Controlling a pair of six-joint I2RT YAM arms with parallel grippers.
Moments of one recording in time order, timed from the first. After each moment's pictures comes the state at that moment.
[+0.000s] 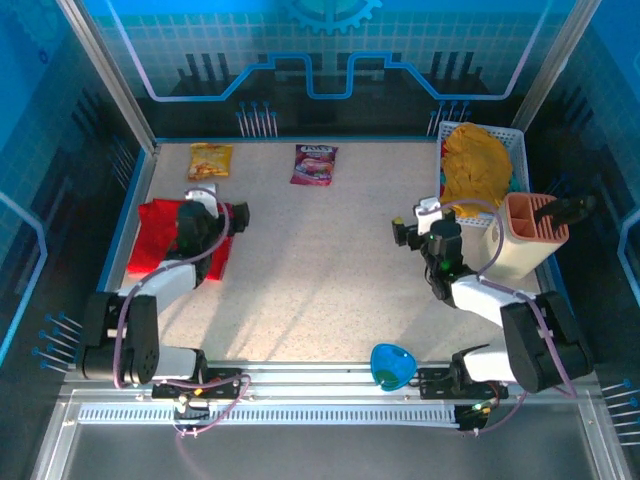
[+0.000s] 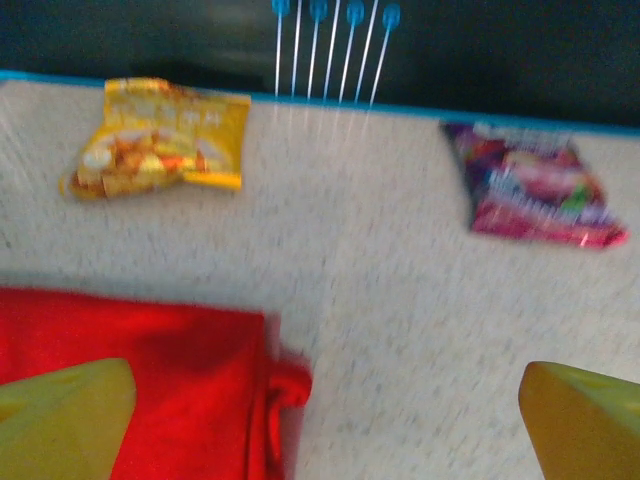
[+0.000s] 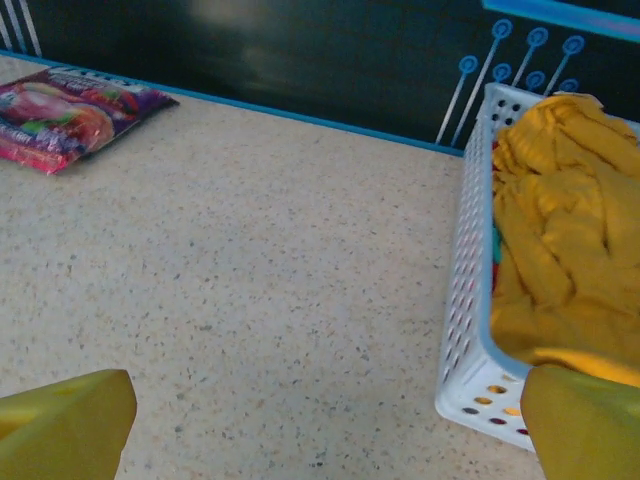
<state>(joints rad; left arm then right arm) -0.01 1.33 0.61 0.36 0.01 -0.17 0.28 1.31 0.49 0.50 0.24 -0.09</state>
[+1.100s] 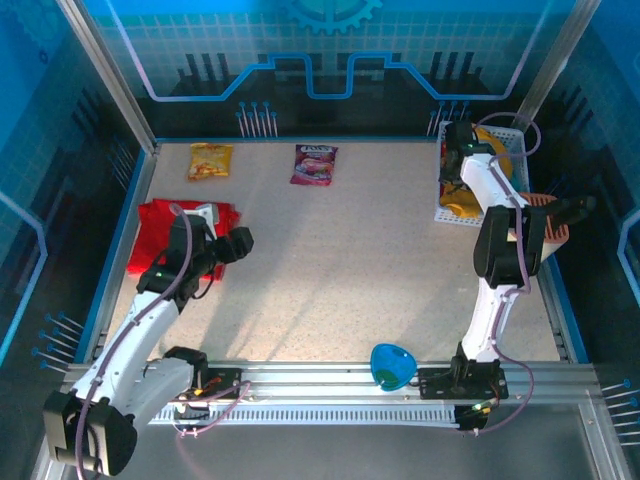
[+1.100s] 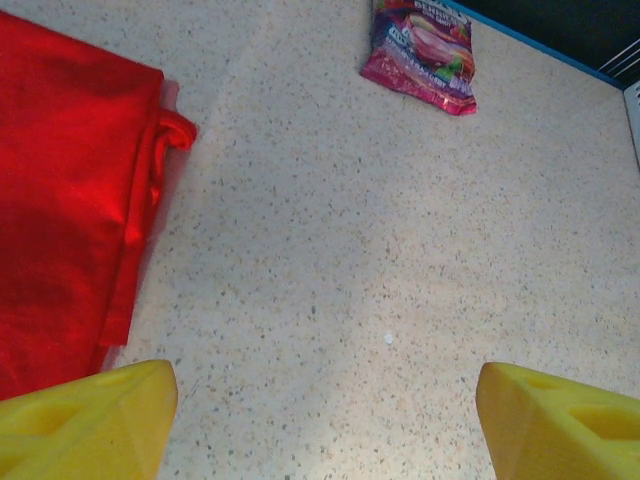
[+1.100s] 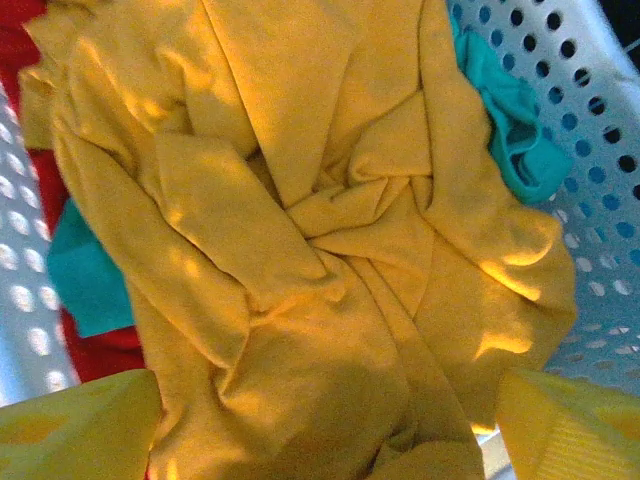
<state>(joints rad) -0.16 0.89 0.67 -0.43 0.08 -0.49 -0.01 2.05 1.74 -0.82 0.49 0.45</state>
